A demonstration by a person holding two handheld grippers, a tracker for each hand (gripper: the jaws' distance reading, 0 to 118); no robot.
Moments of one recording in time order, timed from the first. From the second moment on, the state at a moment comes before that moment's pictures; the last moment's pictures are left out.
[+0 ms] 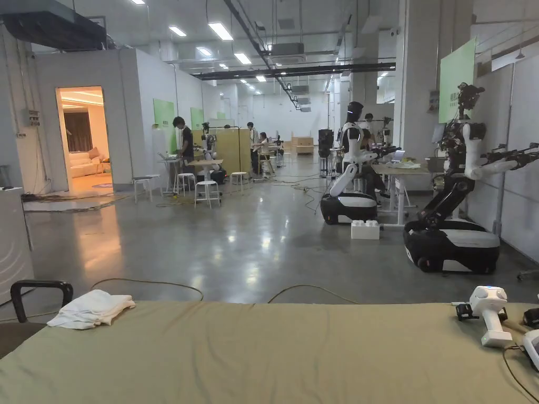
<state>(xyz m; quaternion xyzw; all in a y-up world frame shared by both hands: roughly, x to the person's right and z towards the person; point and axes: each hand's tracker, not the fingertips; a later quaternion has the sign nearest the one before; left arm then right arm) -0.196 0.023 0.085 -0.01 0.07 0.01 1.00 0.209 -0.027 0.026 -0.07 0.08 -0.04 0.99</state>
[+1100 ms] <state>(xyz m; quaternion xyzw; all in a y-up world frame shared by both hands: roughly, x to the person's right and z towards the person) -0.225 -0.274 -0.257 -0.52 0.02 0.10 0.85 0.271 -0.122 -0.002 -0.26 0.01 -0.10 0.96</state>
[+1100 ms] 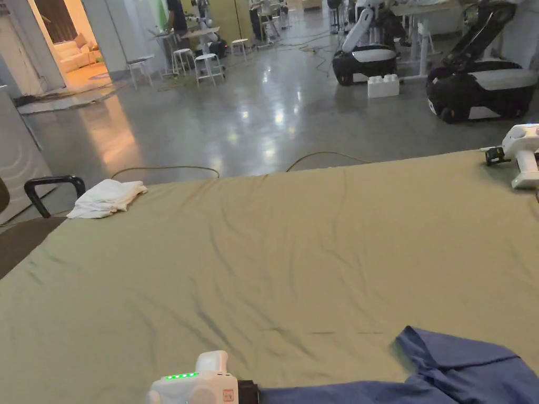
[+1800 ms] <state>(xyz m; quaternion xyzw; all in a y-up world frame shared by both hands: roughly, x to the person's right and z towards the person) -0.208 -0.274 -0.266 -0.53 0.01 0.07 0.84 0.301 -0.228 -0.289 -0.47 0.04 -0.09 0.88</state>
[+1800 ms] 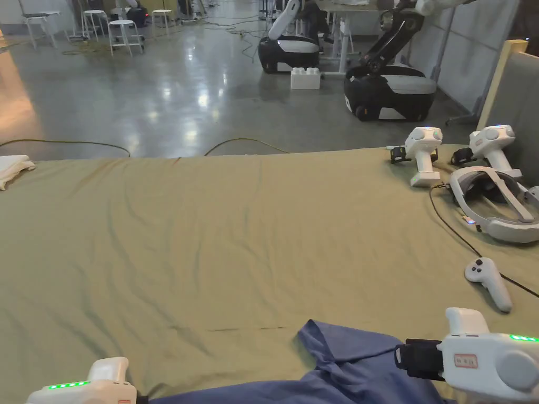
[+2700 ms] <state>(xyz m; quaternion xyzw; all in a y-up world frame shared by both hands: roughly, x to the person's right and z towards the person) -0.272 0.023 -0.137 -0.20 -0.07 0.13 0.97 0.297 0.014 -0.196 -0.23 0.06 -0.07 0.97</state>
